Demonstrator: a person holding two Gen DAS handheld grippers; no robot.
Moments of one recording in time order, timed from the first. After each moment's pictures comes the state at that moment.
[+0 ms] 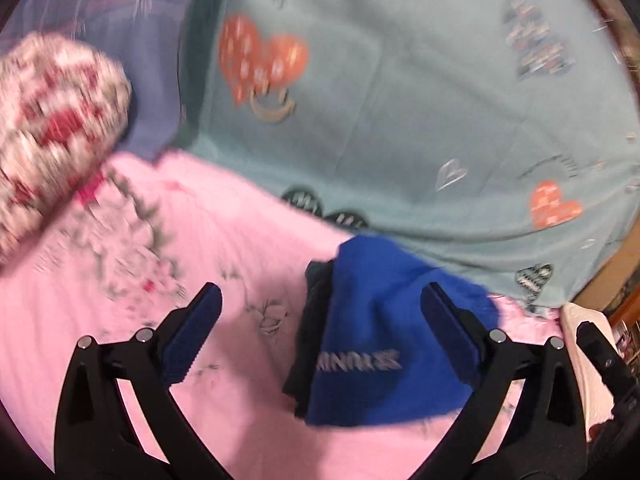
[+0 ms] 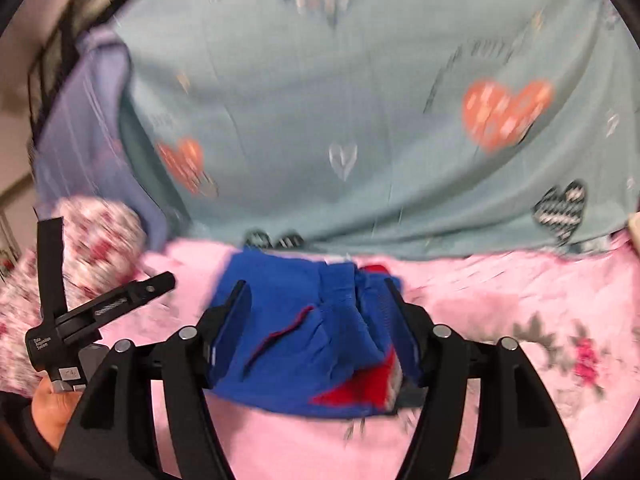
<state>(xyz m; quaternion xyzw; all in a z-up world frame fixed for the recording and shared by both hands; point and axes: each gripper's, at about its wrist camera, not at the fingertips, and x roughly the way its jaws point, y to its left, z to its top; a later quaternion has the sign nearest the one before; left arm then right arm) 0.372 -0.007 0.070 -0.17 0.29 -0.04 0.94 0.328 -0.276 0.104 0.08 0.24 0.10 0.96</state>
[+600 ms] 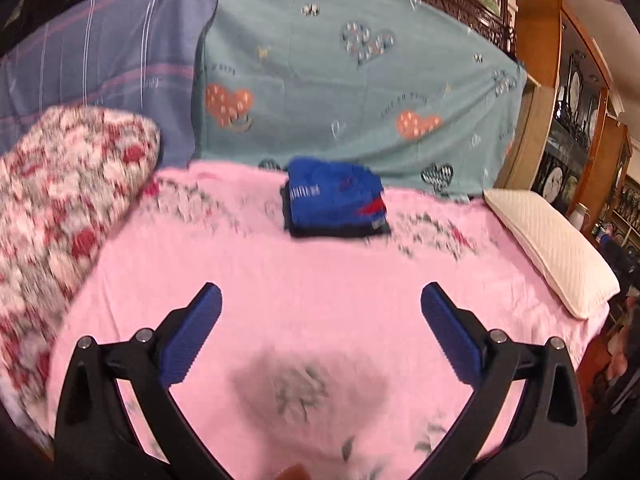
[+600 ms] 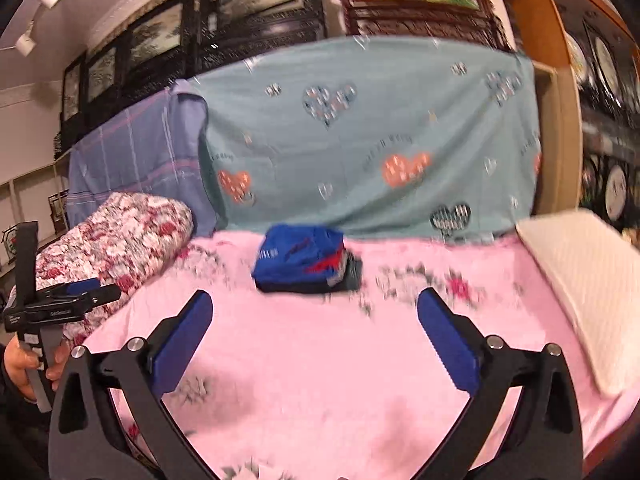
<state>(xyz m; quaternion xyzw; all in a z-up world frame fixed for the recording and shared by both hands) 0.013 0.015 0.097 -0.06 0.28 -0.14 0.95 -0.065 -0.316 0.138 0.04 0.18 0.06 0.98</state>
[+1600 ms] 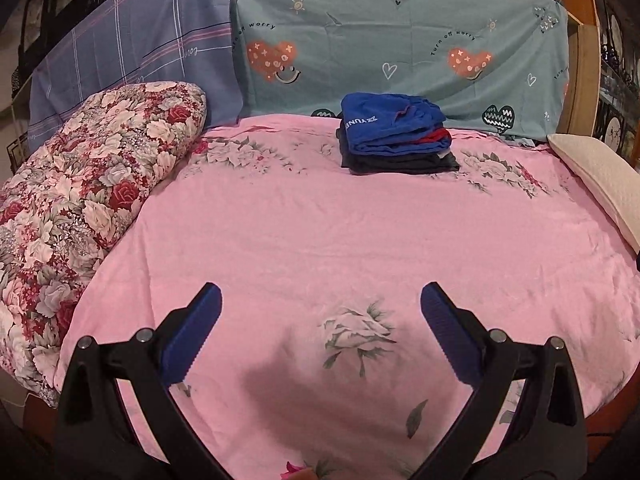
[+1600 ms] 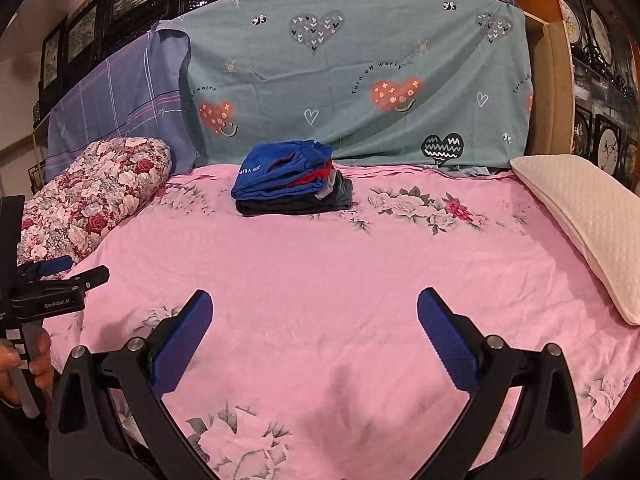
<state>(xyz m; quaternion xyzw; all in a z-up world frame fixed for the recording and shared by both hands) 0.008 0.002 0.013 0.02 0.32 -0.02 0.95 -0.062 -0.293 0.031 0.03 0.24 0.04 0.97</state>
